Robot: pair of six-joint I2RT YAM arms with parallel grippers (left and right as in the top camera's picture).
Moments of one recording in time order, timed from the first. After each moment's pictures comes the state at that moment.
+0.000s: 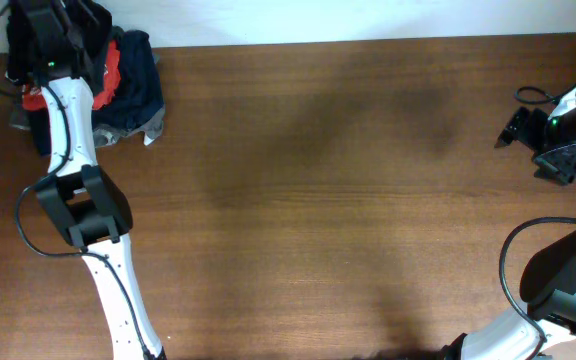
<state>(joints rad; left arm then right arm) 0.24 2.72 2.66 -0.22 -0.05 -0.30 -0.44 1.89 1.84 -1.40 -0.16 0.25</state>
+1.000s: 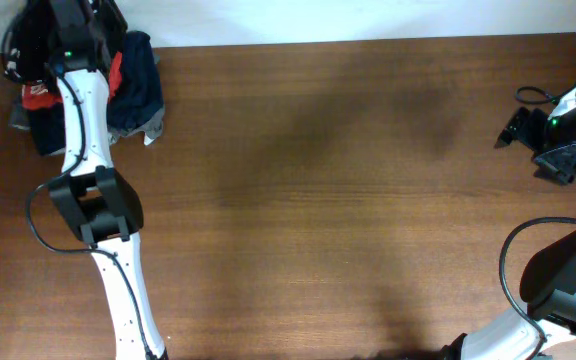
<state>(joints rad) 0.18 2.73 2.75 -0.45 -0.05 -0.19 -0.44 1.89 1.84 -1.40 -0.16 0.25</state>
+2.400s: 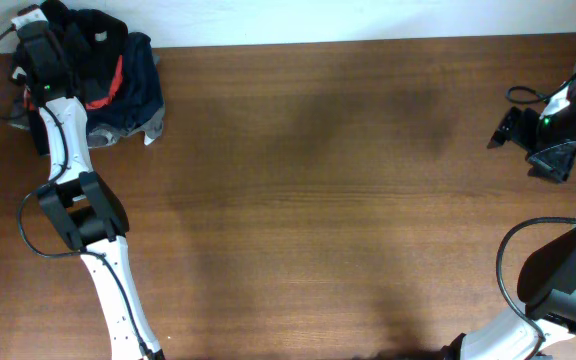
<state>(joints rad) 0.31 2.95 2.79 -0.23 -0.15 -0.12 -0.41 1.89 1.84 -1.41 -0.16 0.23</state>
